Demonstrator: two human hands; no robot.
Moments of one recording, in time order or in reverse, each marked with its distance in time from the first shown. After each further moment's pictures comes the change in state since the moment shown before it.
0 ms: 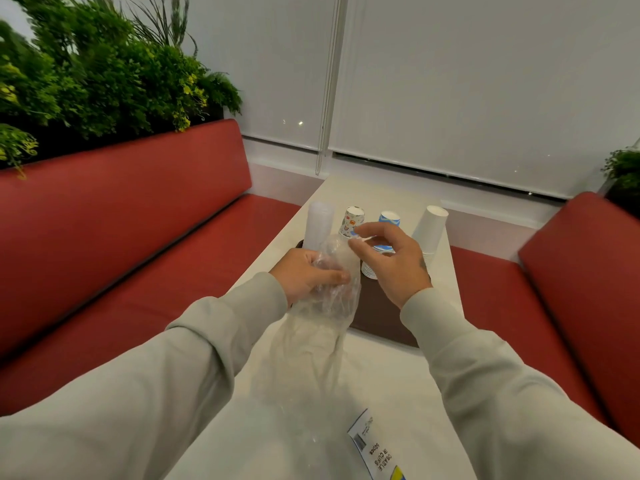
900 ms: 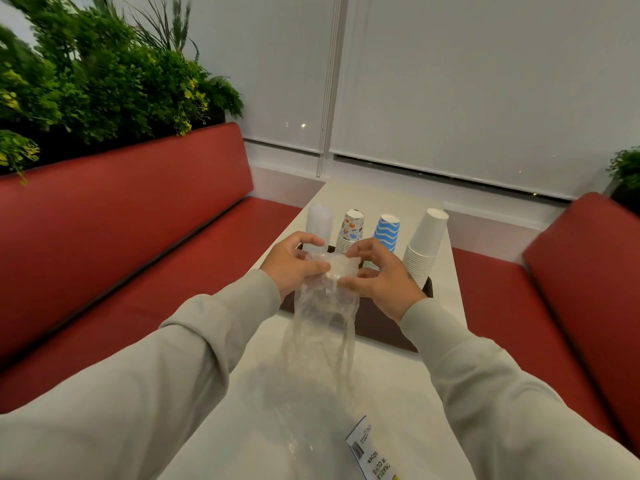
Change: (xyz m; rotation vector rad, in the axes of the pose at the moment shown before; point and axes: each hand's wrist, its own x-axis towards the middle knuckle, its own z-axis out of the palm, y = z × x) left_hand 0.014 -0.002 -0.010 -0.084 0.159 0.063; right_hand -0.001 0.019 -0.001 0.127 -0.312 0.172
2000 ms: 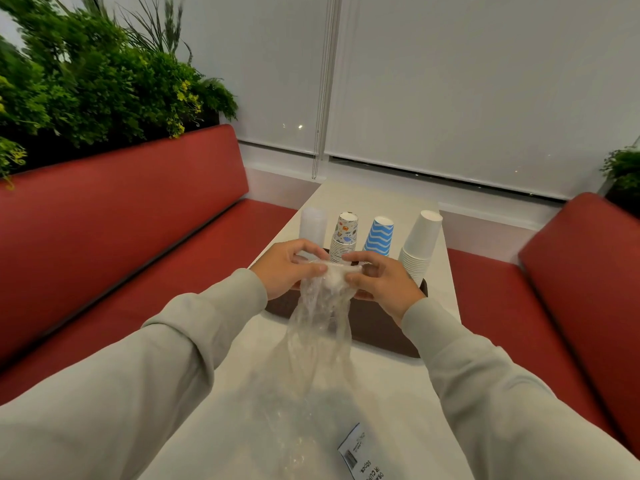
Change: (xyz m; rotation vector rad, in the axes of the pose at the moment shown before) left_hand 0.014 0.004 -0.003 0.181 -0.182 0.069; right_hand 0.014 0.016 -0.018 0.079 0.006 0.100
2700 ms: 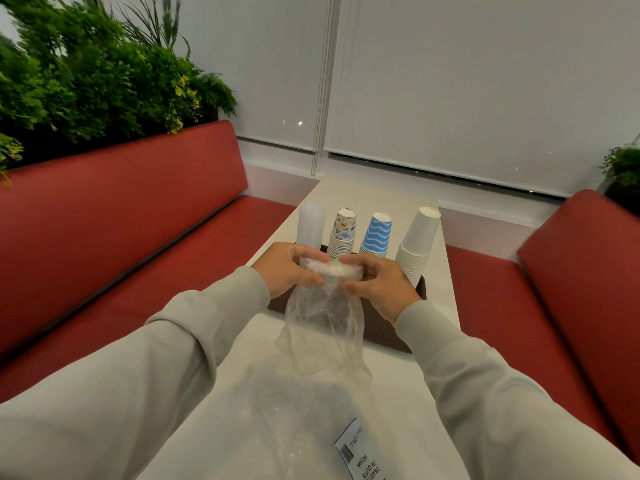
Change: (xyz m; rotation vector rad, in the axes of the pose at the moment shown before) left_hand 0.004 -0.006 0.006 0.020 -0.005 -0.001; right_hand -0.001 0.011 0.000 -0.061 0.027 -0.023
